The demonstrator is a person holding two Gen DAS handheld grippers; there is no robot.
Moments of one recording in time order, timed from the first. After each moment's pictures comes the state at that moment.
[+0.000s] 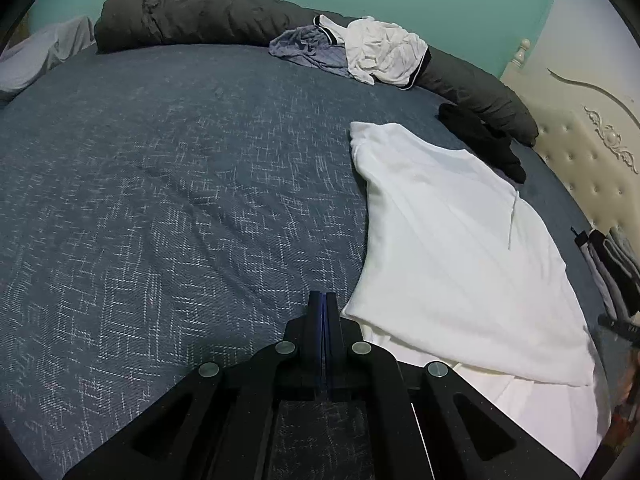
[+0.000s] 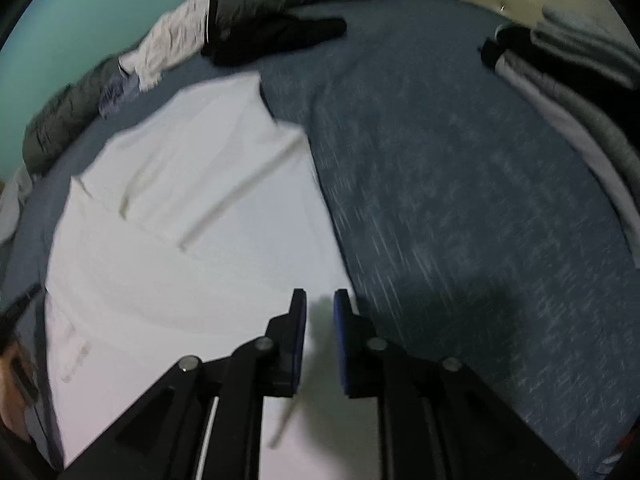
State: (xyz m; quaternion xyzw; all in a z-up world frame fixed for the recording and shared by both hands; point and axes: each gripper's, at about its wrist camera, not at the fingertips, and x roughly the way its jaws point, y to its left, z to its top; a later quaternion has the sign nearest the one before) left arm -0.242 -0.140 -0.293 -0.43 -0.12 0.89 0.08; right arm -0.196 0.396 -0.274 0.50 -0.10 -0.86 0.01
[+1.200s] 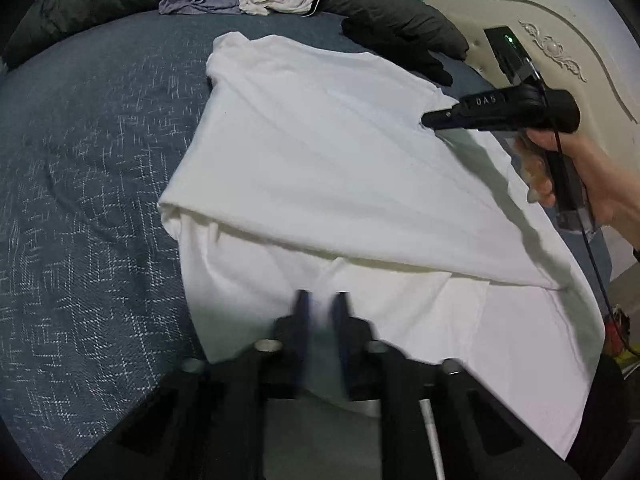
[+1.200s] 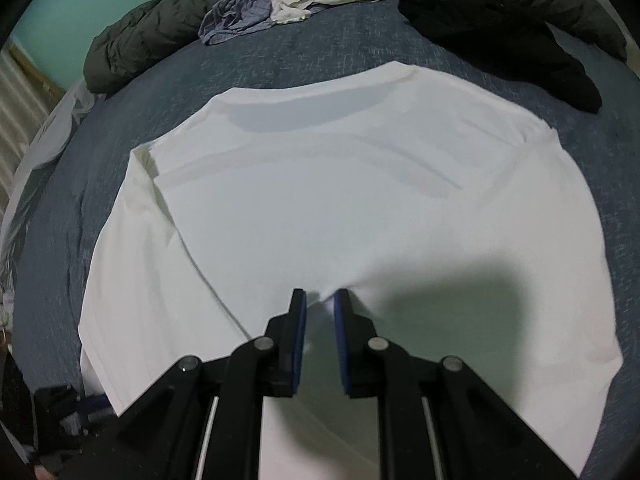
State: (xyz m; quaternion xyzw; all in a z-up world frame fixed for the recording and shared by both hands) left arm -0.210 -0.055 -0.320 -0.49 -0.05 0.84 0.22; right arm -0.371 0.186 -0.313 0.55 -0.01 -0.81 0.19
